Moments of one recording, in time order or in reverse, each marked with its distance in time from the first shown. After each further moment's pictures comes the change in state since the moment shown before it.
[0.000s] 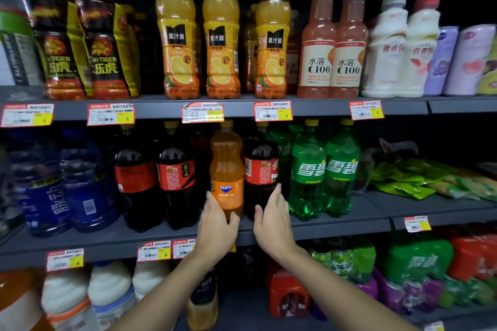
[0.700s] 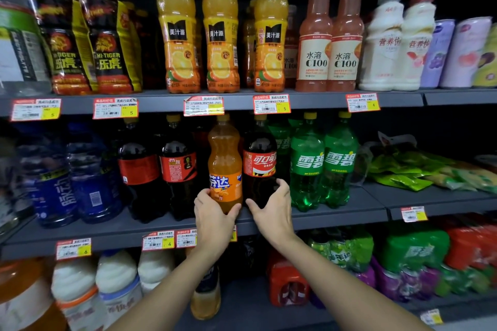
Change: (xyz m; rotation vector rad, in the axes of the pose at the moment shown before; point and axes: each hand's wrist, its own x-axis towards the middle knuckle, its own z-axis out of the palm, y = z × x) left_hand -0.008 0.001 -0.002 -0.030 0.156 -0.110; right_hand 0.001 -0.005 -0.001 0.179 0.076 0.151
